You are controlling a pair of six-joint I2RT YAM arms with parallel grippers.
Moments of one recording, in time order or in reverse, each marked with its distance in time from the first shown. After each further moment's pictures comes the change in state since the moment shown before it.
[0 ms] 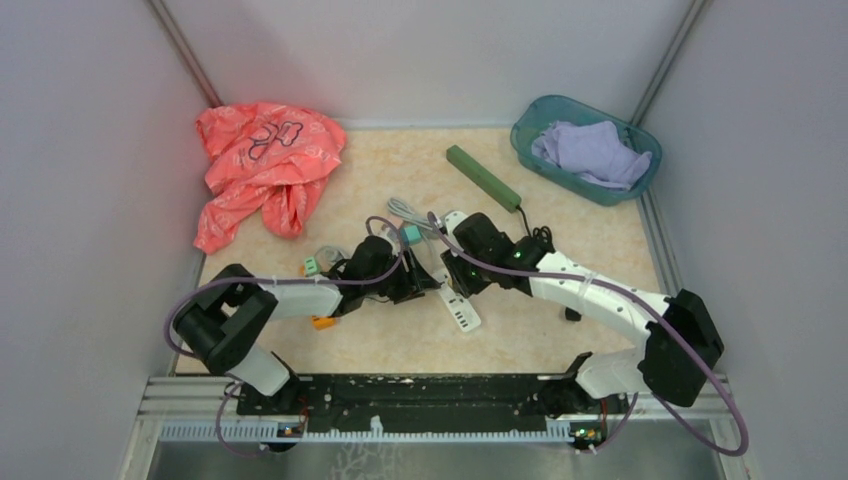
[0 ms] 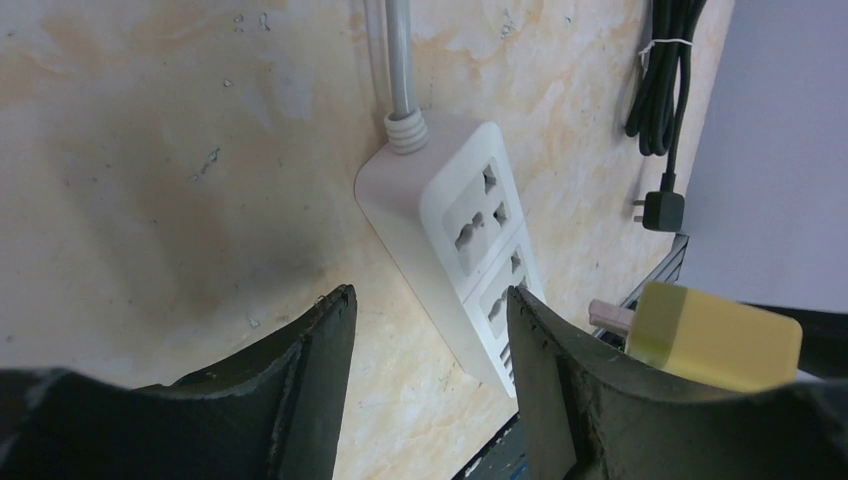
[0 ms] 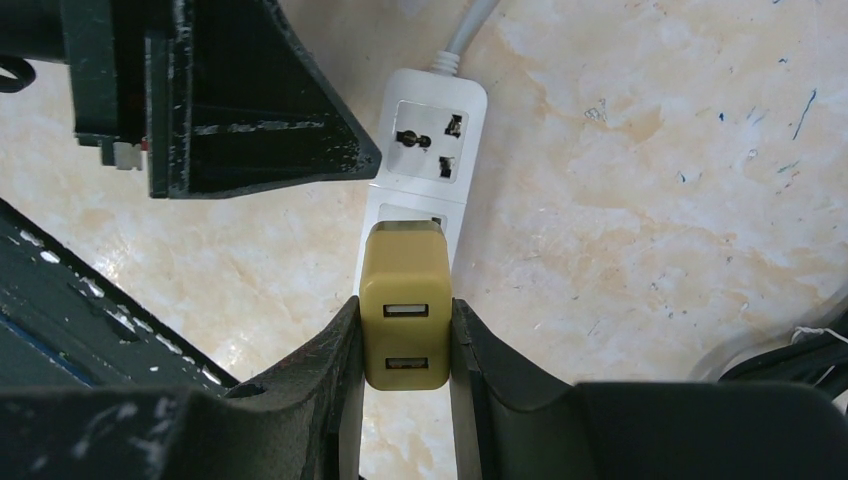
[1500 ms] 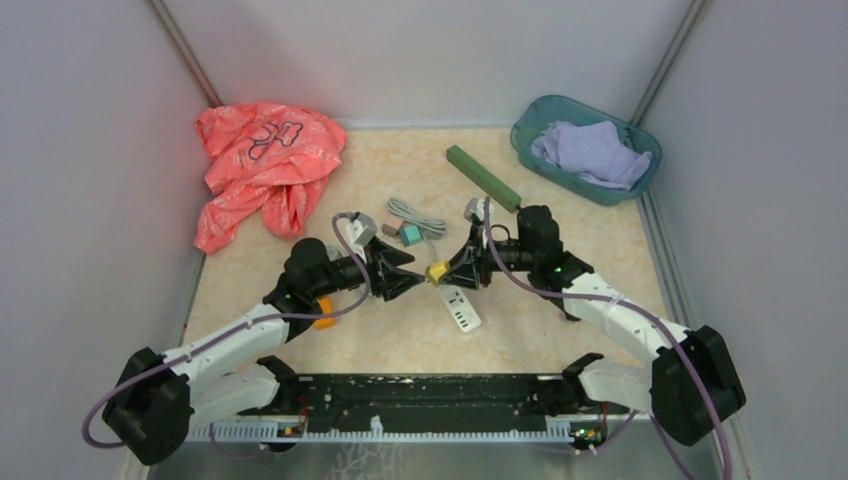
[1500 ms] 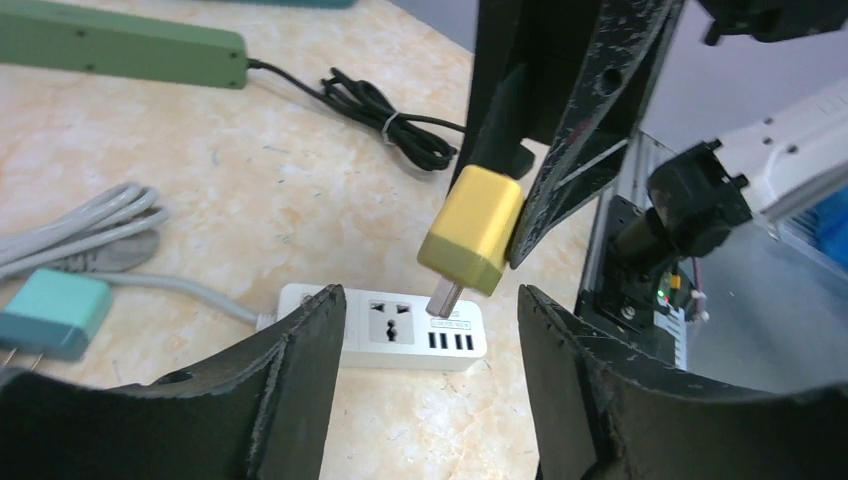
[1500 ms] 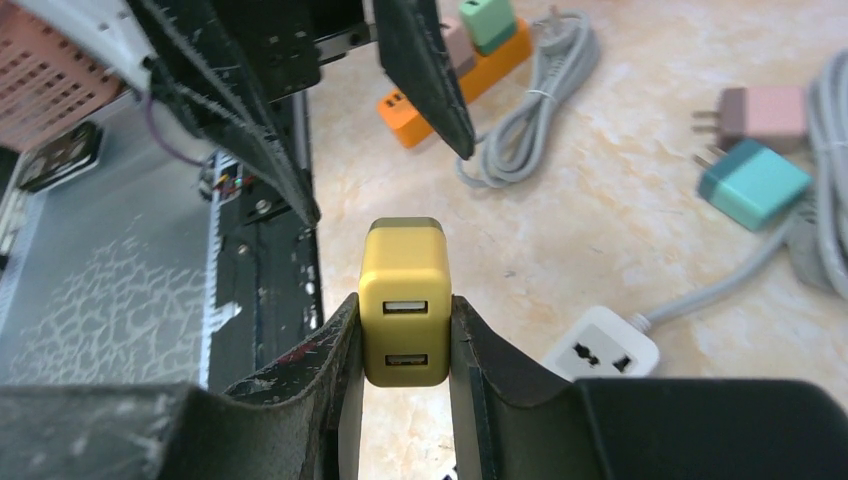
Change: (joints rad) left arm 0.101 -0.515 -0.118 0.195 0.368 0.706; right arm -0.305 -0.177 -0.325 0.742 -0.908 -0.044
